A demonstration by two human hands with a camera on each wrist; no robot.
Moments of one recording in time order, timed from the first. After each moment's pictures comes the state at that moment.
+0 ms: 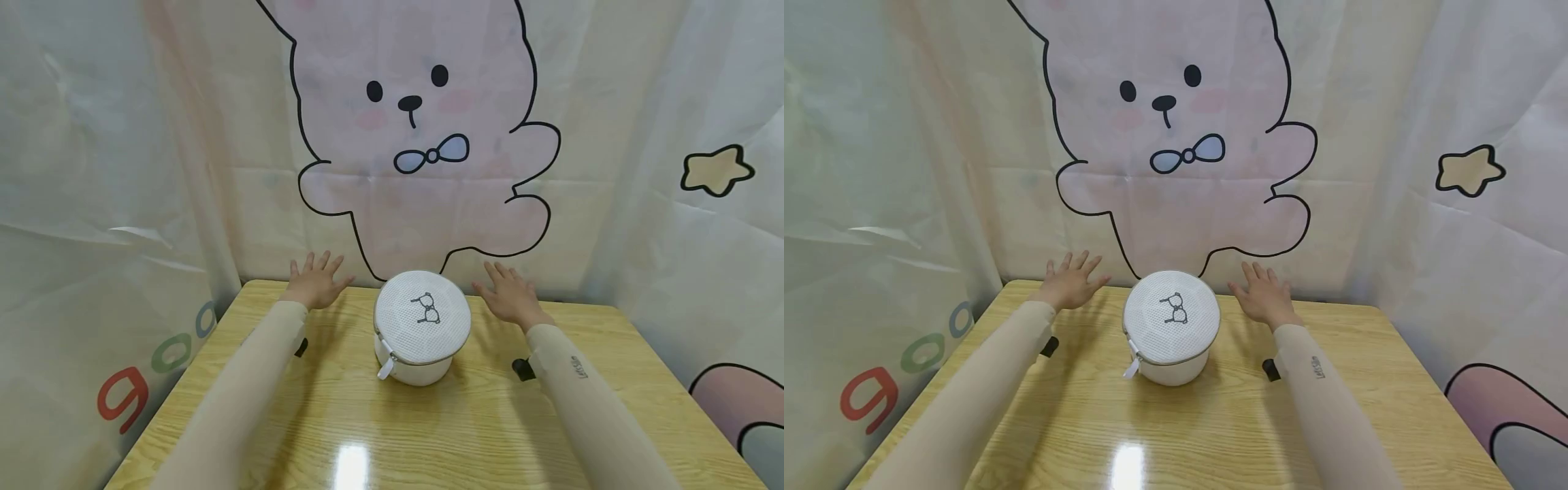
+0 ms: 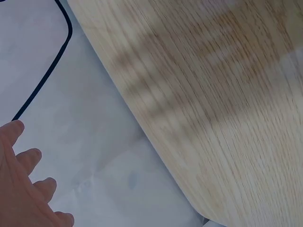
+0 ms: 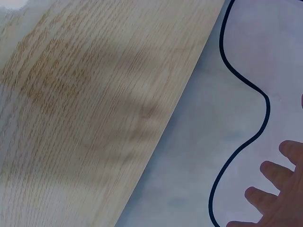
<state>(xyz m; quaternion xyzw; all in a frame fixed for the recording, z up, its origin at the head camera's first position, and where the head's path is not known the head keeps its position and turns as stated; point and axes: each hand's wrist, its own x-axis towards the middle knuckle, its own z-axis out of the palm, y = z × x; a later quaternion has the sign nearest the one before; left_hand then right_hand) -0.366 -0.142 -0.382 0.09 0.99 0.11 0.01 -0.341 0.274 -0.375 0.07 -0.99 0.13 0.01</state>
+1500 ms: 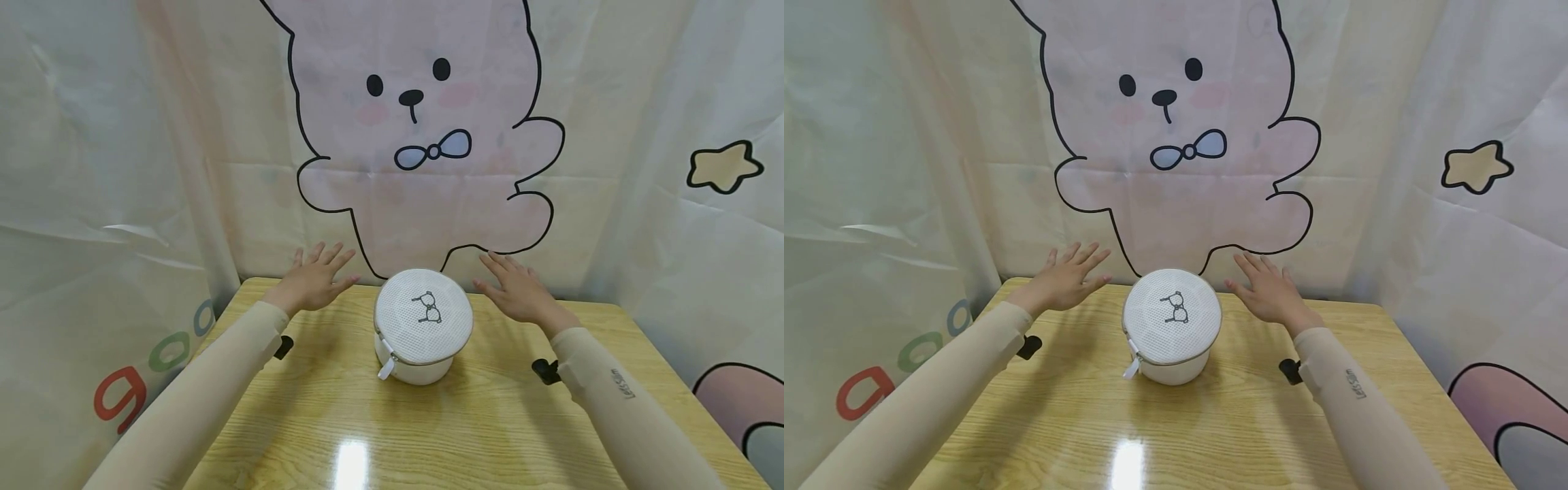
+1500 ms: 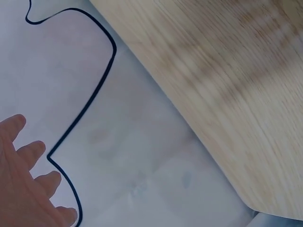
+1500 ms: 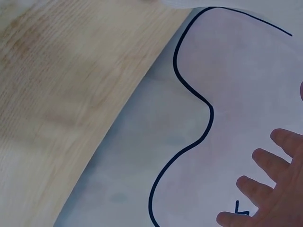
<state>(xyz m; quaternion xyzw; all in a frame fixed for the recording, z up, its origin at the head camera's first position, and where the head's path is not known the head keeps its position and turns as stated) -0.340 -0.145 -0.353 0.20 0.98 0.09 -0.02 -0.319 0.272 -0.342 0.17 -0.98 0.12 0.04</state>
